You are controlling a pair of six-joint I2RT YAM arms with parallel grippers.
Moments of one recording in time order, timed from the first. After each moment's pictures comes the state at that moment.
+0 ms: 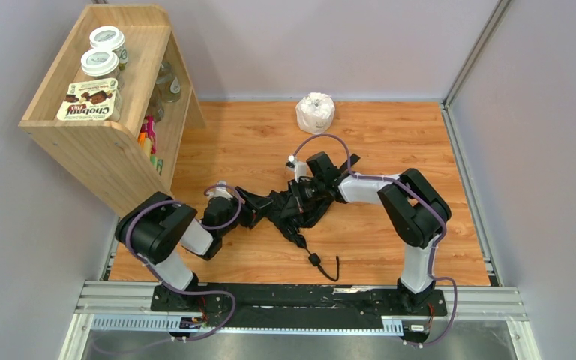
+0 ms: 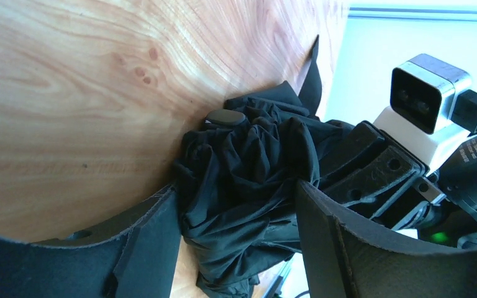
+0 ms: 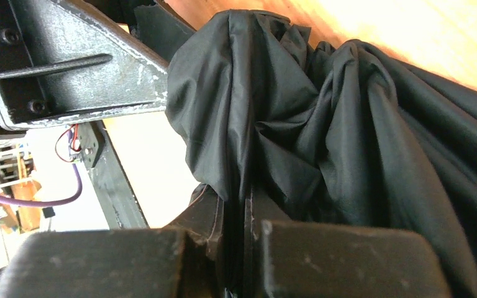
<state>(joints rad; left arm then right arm) -0.48 1.70 0.18 1.17 0.17 -1.36 0.66 1.91 1.03 -0.01 -0.68 0.36</state>
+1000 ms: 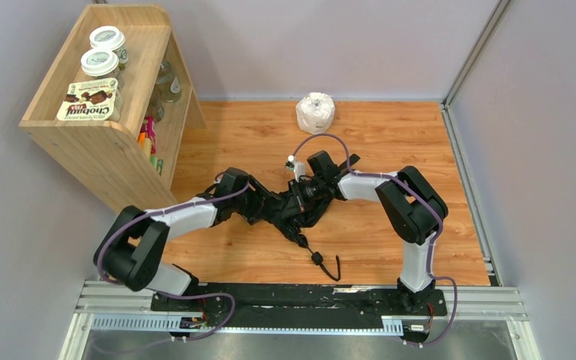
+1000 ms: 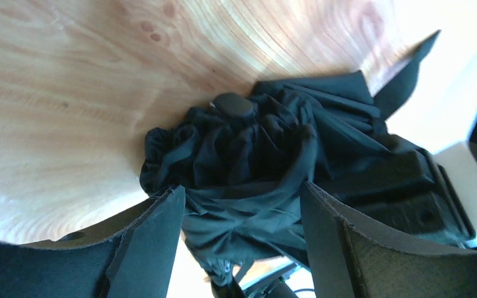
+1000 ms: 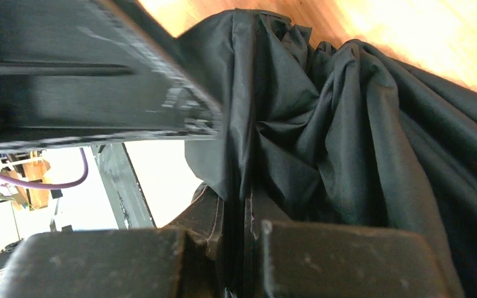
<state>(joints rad) -0.51 1.39 0.59 0.00 0.15 -1.34 0.63 1.94 1.06 -0.02 -0.78 0.31</state>
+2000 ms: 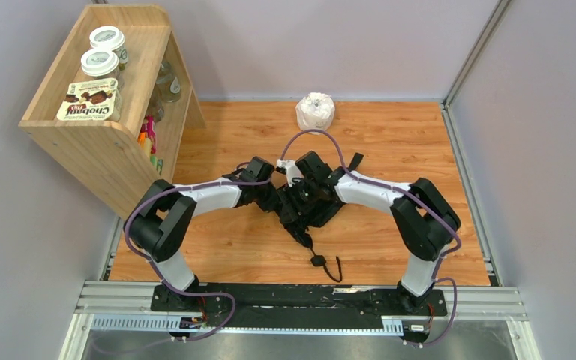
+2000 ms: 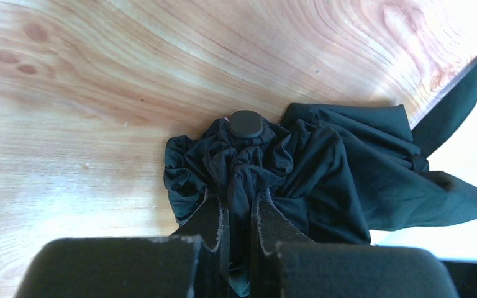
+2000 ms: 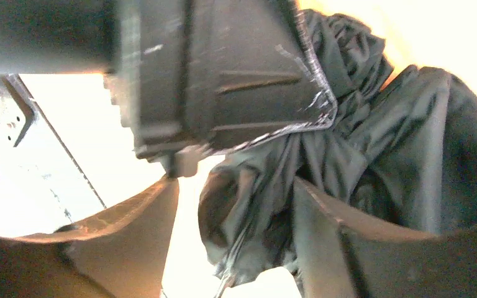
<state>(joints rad) -0.61 1.72 0.89 -0.22 0.08 -1.26 0.73 1.82 1.14 -0.28 -0.48 0.16</state>
